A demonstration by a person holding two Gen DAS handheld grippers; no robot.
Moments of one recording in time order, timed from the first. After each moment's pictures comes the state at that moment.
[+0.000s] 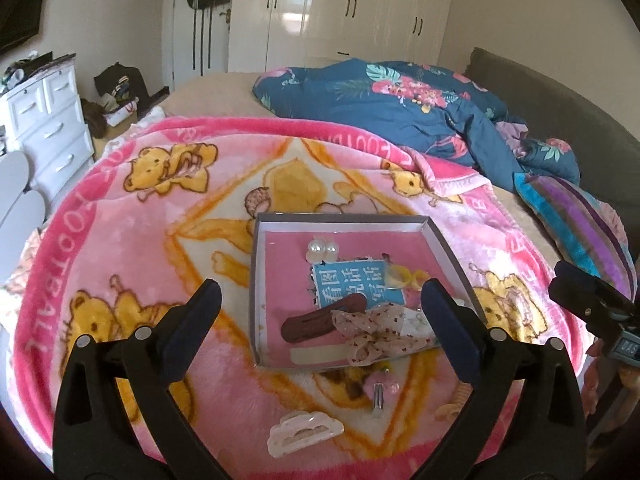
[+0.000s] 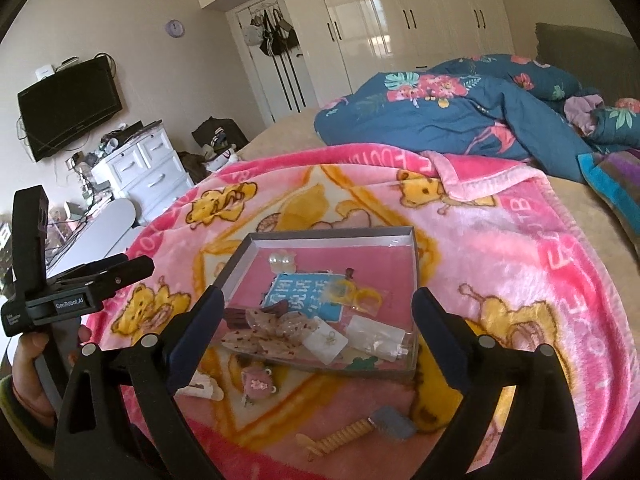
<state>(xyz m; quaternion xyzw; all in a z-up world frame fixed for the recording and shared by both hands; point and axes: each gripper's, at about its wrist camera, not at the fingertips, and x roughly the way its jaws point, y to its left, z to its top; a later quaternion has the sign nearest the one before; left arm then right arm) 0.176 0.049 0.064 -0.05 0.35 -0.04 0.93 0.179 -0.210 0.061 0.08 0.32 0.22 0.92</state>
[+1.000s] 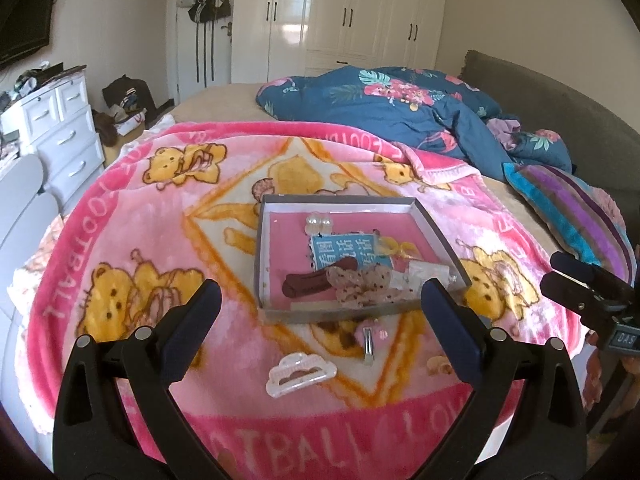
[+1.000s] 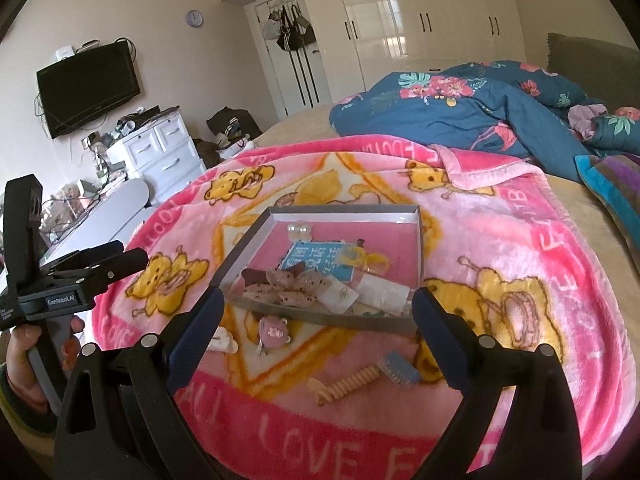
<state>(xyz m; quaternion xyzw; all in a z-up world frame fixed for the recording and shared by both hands) 0.102 0.035 0.061 -0.03 0.33 -0.03 0.94 0.117 -0.213 0.055 0.06 0.32 0.24 0.91</state>
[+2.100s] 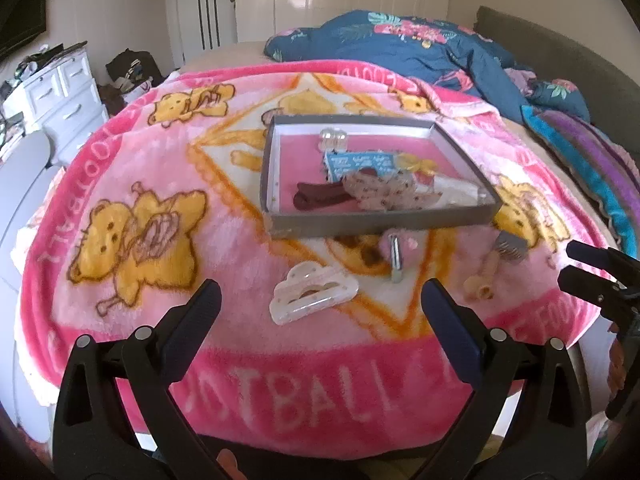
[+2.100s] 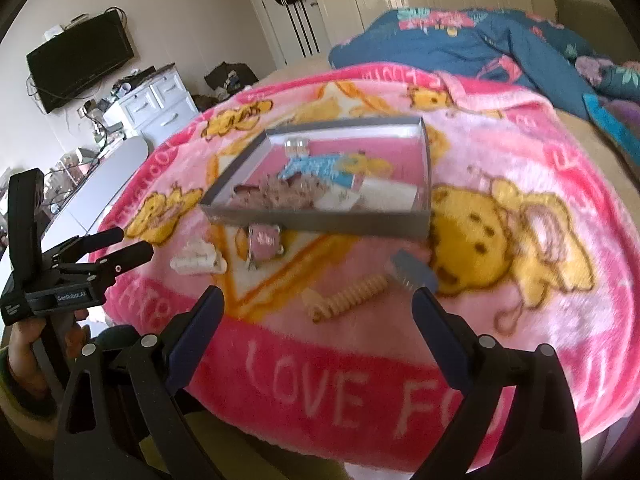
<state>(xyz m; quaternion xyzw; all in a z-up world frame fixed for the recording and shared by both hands) 0.082 0.030 -0.015 -0.01 0.40 0.00 0.91 0.095 -0.214 -0.021 0.05 0.41 0.25 0.87</state>
